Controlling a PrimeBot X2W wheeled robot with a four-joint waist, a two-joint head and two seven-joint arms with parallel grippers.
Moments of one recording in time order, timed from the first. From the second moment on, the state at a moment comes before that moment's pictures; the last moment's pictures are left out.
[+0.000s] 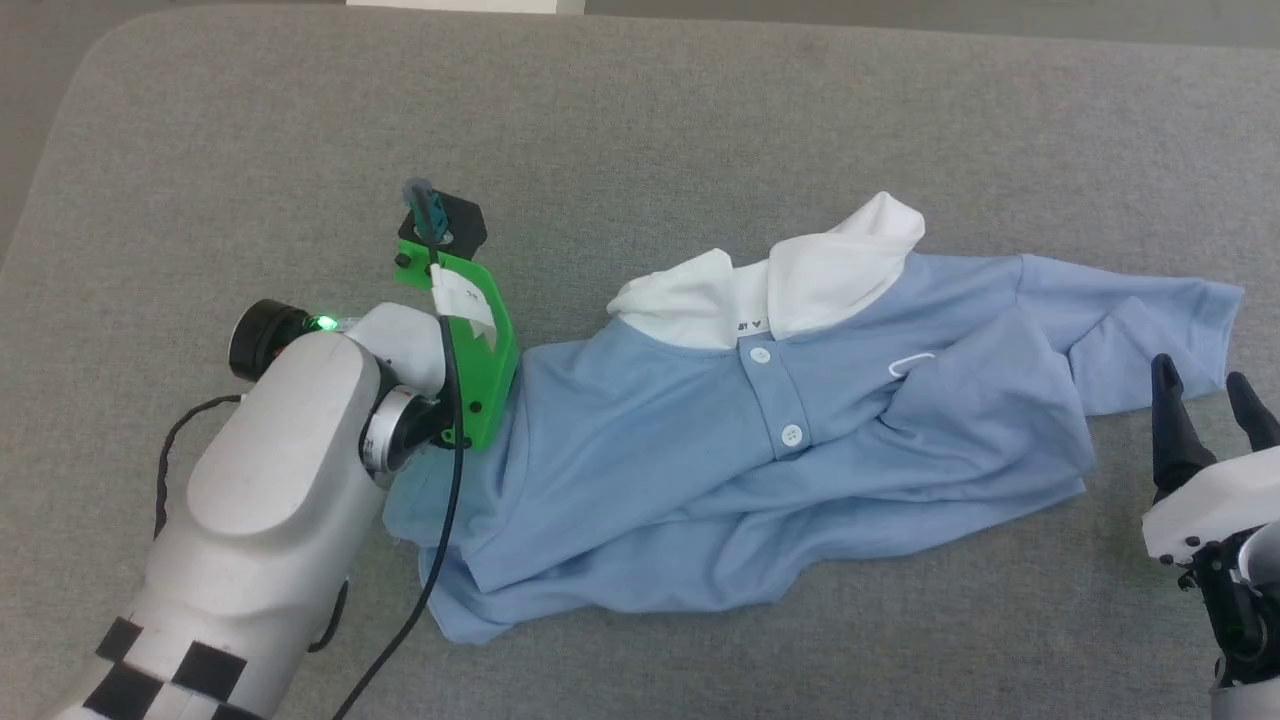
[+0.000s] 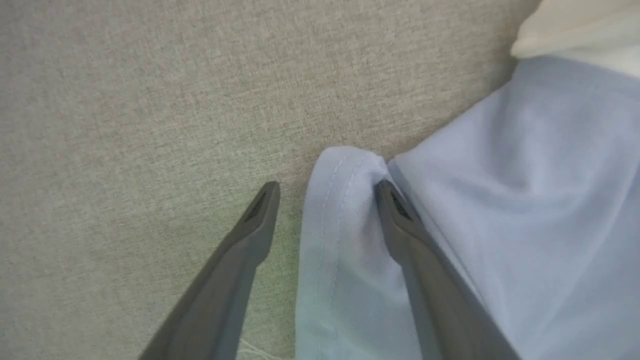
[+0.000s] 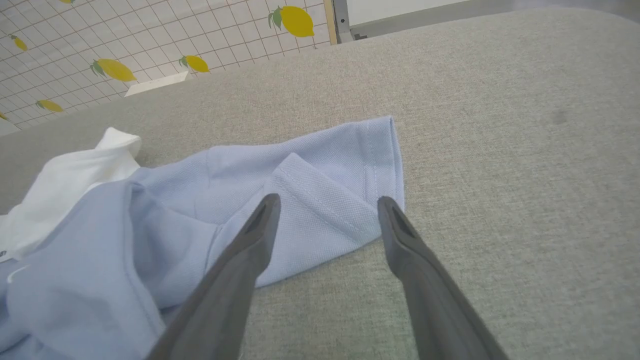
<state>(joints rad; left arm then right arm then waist) -0.73 0.32 -0.54 0.39 -0.52 -0.02 0.87 -0.19 -0.08 -0.34 0.11 0.24 0.13 0.19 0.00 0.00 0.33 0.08</state>
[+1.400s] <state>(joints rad) -0.58 0.30 -0.29 0.05 -0.78 0.04 0.71 -0.46 -0.47 -0.18 0.06 0.21 0.13 0.94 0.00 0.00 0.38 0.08</state>
